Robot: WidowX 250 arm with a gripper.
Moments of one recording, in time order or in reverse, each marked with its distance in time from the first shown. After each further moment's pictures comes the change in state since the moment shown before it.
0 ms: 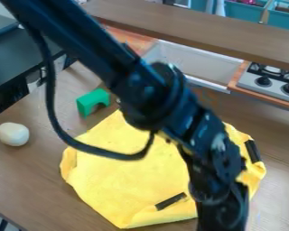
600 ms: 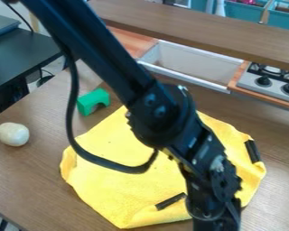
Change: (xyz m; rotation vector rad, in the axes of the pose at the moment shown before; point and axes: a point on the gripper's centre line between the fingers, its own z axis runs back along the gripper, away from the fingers) arm -0.018 -0.002 -0.017 -0.023 0.058 0.205
